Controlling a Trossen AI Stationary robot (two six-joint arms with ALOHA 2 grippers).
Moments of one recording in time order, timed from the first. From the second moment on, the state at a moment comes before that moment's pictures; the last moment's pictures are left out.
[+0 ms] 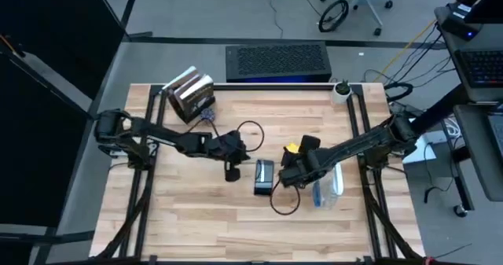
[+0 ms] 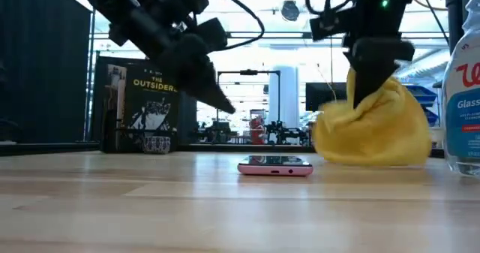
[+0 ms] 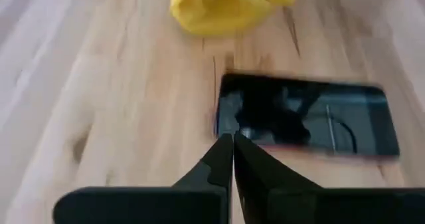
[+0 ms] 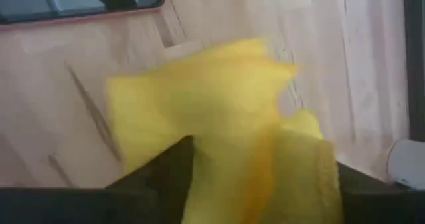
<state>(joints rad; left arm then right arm) -0.02 1.59 0.81 0.02 -0.03 0.00 0.29 1.66 1.24 -1.18 0.45 0.60</state>
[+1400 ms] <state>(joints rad) -0.11 1.68 0.81 0.08 -0.04 0.02 0.33 1.66 0.76 -0.03 0.39 -0.32</state>
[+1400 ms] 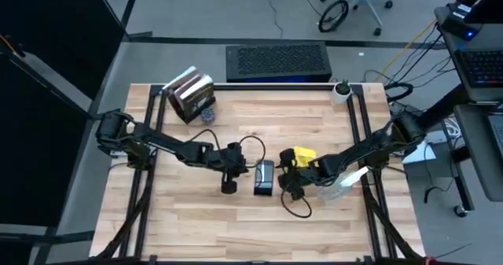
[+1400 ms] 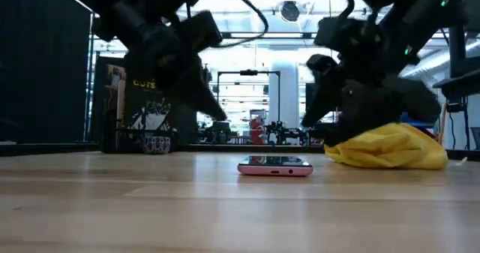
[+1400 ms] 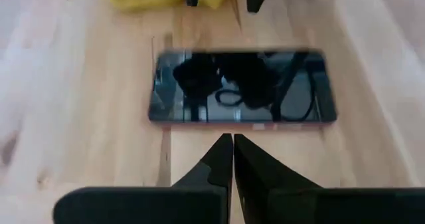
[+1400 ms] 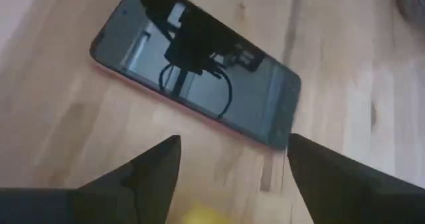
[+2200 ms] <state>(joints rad) -0.11 1.97 0.83 0.42 -0.01 -0.02 0.32 1.83 0.77 0.20 0.50 -0.59</state>
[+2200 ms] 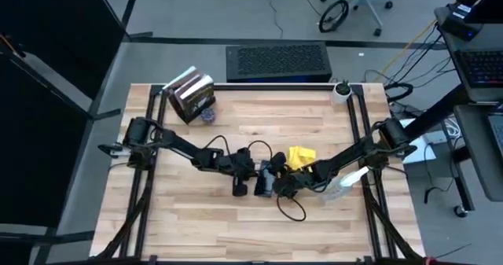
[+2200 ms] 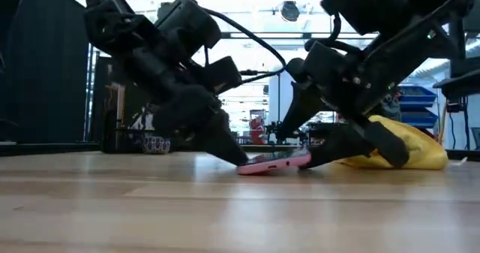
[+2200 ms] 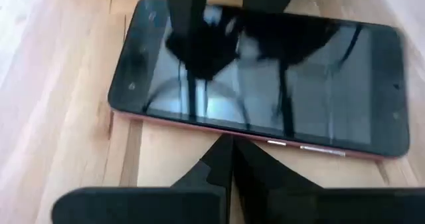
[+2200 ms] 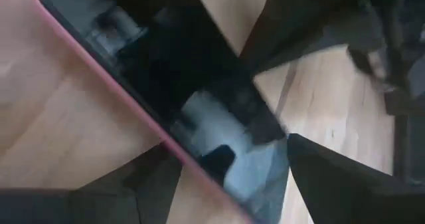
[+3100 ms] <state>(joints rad) -0.11 1.73 0.83 0.03 -0.04 -0.01 0.33 1.81 0.87 0.13 0.56 -0.21</state>
